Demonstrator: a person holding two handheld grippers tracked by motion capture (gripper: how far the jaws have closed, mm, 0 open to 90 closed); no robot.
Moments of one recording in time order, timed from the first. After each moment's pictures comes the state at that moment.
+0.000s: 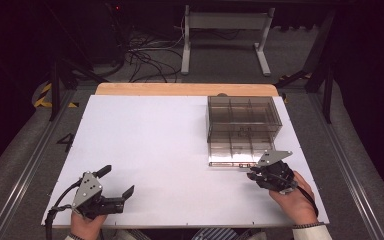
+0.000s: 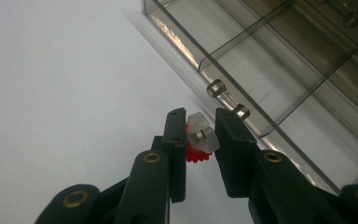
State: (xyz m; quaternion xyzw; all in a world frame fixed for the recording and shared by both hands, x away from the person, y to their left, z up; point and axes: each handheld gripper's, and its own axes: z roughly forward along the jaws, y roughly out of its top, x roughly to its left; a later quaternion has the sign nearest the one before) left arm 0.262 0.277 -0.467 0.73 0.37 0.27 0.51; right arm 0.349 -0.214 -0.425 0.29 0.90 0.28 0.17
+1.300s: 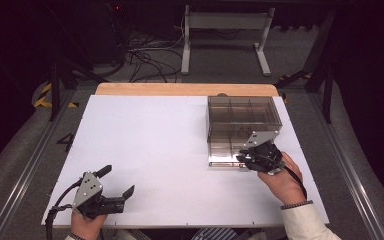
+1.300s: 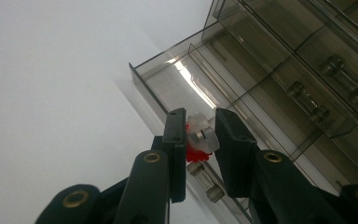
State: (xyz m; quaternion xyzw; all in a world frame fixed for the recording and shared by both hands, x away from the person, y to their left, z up) left arm 0.263 0.277 -0.467 0.73 0.37 0.27 0.51; right arm 0.384 -0.180 -0.395 0.26 0.90 0.29 0.18
